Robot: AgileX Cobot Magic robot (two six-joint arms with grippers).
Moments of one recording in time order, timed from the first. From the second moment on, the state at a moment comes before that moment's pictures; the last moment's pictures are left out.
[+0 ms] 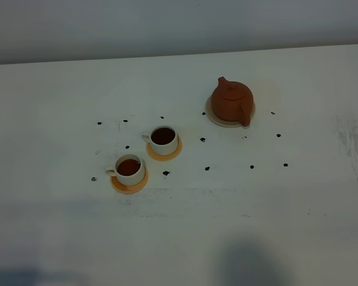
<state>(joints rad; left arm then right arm) 0.04 -0.01 -0.46 0.01 1.06 0.01 -0.02 -0.01 -0.52 0.02 1.12 -0.07</state>
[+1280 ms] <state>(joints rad) 0.03 -0.01 -0.46 0.01 1.06 0.01 -0.02 -0.01 -0.52 0.02 1.12 -0.07</state>
